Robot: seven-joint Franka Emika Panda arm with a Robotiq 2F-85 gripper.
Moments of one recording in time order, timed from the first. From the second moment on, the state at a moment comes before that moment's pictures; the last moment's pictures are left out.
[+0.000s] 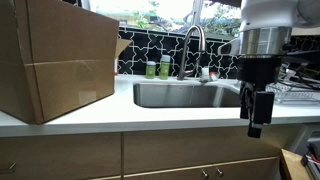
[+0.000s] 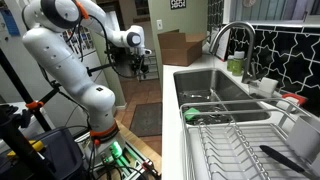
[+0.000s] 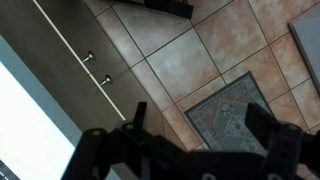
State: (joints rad) arm 0.18 -0.33 0.19 -2.43 0.13 2.00 0.08
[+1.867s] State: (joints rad) arm -0.05 -0.23 -0.04 -2.16 0.14 2.05 0.15
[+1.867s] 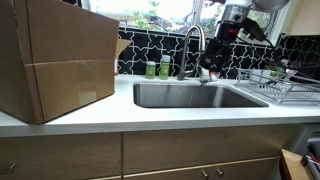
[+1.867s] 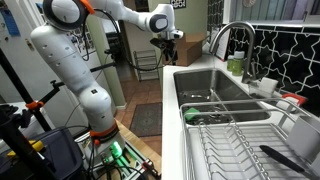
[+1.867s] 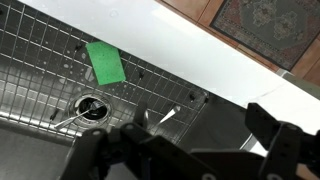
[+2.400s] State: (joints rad) arm -0.06 0.10 -0.04 -1.90 0.13 2.01 0.32
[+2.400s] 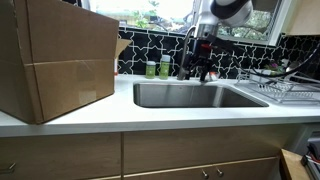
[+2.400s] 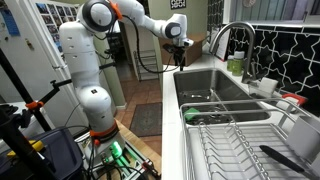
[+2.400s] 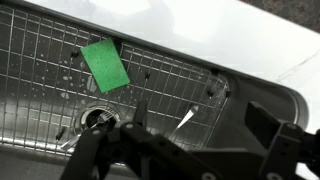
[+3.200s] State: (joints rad) arm -0.02 0.68 -0.10 -1.44 0.03 2.23 0.54
